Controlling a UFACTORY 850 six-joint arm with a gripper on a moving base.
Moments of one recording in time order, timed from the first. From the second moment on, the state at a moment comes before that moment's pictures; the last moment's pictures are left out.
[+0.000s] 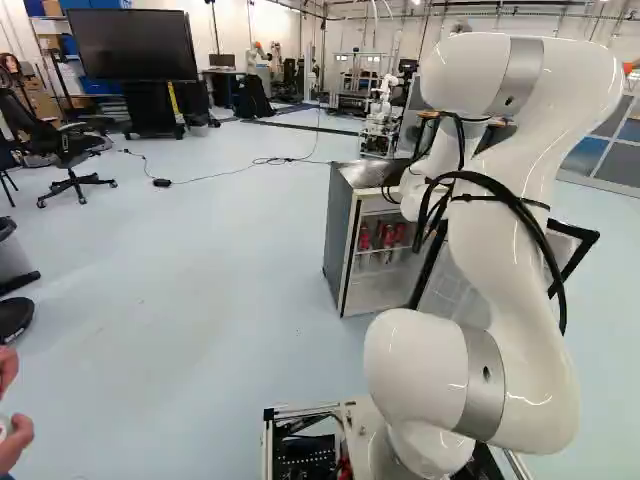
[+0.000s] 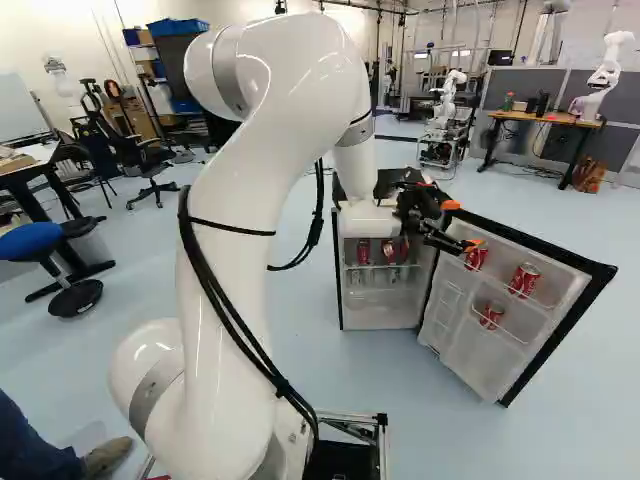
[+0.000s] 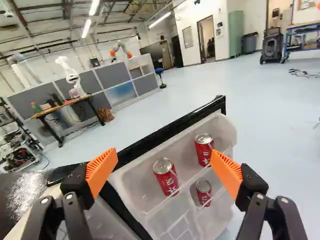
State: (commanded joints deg) arm -25.5 -33.0 -51.6 51.4 71.7 0.0
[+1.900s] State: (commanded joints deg) arm -32.8 -24.7 -35.8 -5.9 75.8 0.0
